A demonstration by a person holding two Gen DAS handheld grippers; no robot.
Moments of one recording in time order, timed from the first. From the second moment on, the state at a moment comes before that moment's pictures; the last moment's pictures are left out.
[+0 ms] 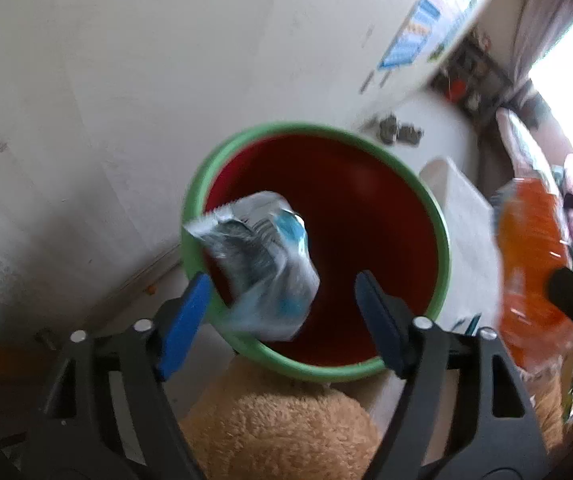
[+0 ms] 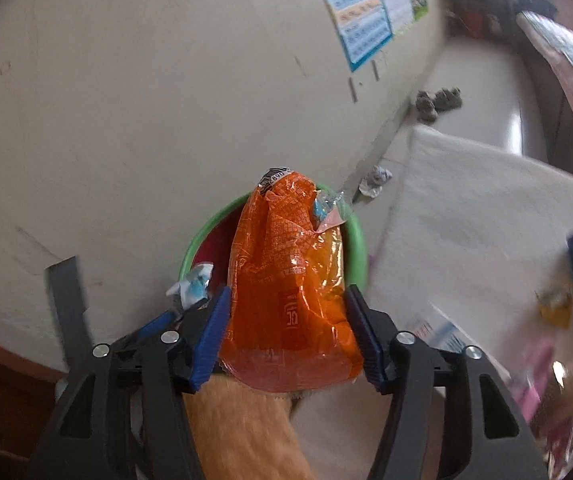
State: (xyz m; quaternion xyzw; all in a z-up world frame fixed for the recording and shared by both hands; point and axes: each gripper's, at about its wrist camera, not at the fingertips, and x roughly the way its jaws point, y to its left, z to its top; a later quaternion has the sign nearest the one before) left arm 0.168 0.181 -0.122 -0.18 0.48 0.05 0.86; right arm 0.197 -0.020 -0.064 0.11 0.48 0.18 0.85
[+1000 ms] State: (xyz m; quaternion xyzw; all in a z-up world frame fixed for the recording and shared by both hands) left arm 0.074 -0.047 -0.108 -0.05 0.49 -0.19 0.85; right arm -0.002 -0.286 -0.078 0.13 0.44 -0.06 0.88
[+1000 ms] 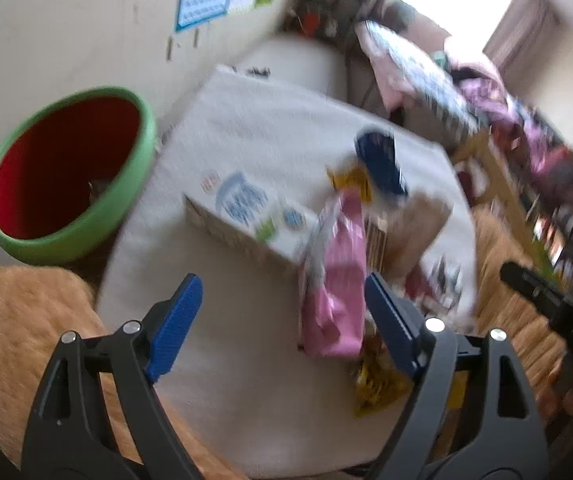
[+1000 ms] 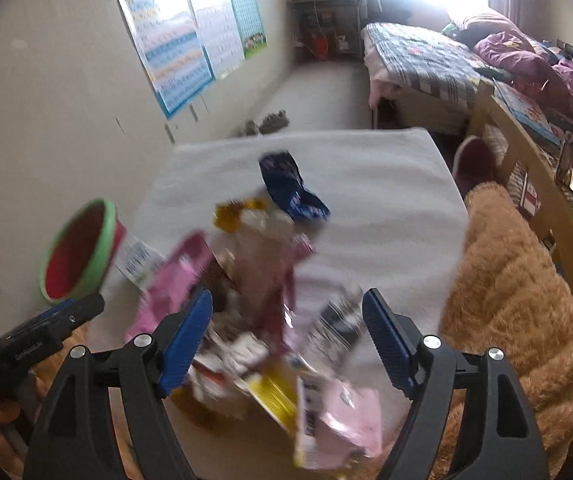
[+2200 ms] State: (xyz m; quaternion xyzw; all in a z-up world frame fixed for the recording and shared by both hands) left arm 0.090 -0.088 -0.142 -0.02 0.54 -0.19 0.82; right arm -0.019 -0.309 -0.120 0.14 0.53 -0.08 0.83
